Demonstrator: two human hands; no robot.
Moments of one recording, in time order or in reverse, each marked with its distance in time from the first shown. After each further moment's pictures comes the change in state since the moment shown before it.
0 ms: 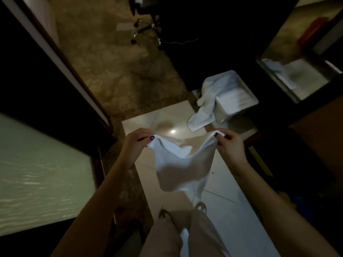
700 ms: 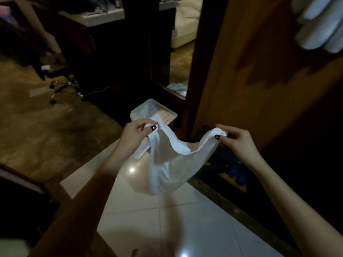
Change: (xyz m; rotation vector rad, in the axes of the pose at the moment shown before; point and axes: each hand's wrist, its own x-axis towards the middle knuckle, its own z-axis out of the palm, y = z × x) left_hand -0.069 0.284 0.149 -0.218 -0.387 0.341; right_hand -0.207 -0.040 -0.296 0.056 0.316 -0.153
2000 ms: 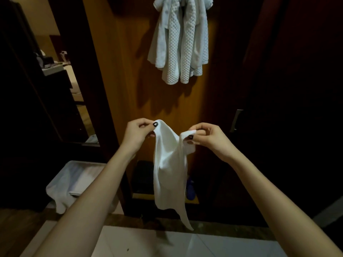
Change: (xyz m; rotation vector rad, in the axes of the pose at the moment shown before) left_hand 0.049 0.180 0.229 -0.201 -0.407 0.224; right_hand -0.090 -0.057 -0.172 0.107 0.384 -0.028
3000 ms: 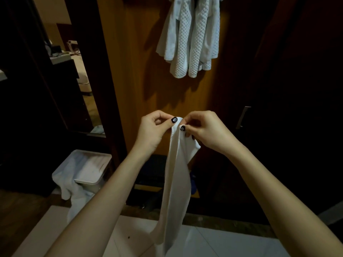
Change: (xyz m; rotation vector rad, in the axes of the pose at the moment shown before) left_hand -0.050 0.039 0.013 -0.116 -0.038 0.104; right_hand -0.015 -0.056 0.038 -0.554 -0.049 -0.276
